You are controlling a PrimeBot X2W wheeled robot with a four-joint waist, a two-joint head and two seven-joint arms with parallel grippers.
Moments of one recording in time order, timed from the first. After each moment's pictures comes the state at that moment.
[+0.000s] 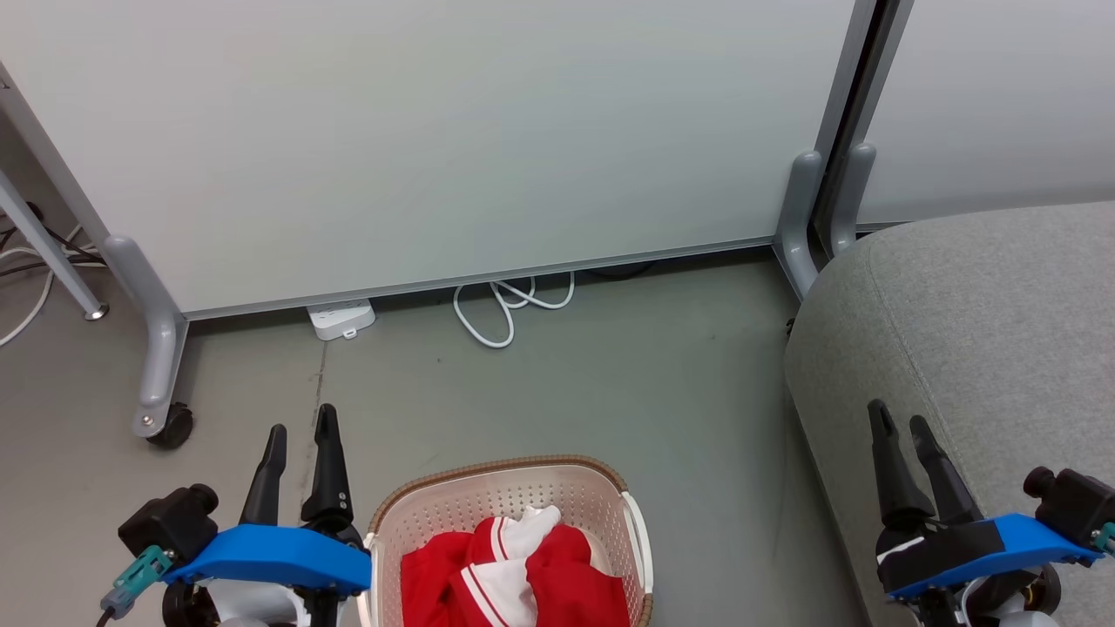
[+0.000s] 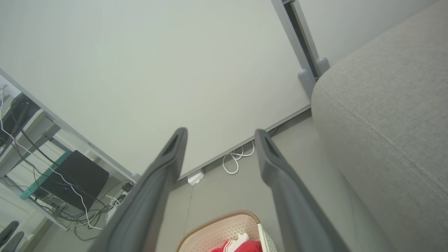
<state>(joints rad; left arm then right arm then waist) -0.08 0.04 -0.04 0.26 -0.64 -0.09 -0.13 -0.06 -0.04 -0.05 0.21 0.65 0.13 -0.05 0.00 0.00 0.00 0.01</state>
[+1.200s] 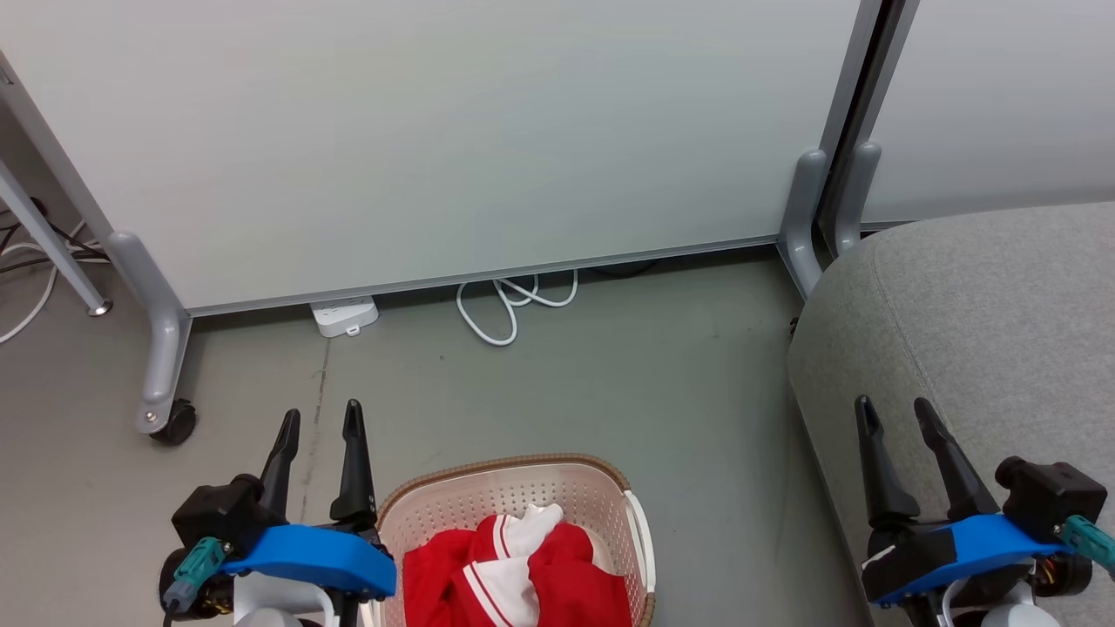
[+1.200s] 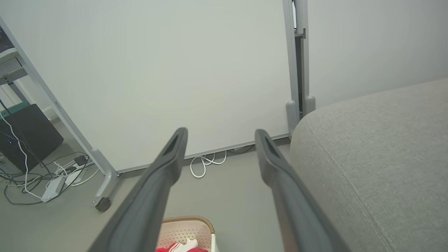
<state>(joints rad) -0.11 0.05 -0.08 0.31 -0.36 -0.08 -0.21 -0.06 -0.04 -0.05 0.18 0.31 0.13 -0.11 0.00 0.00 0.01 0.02</state>
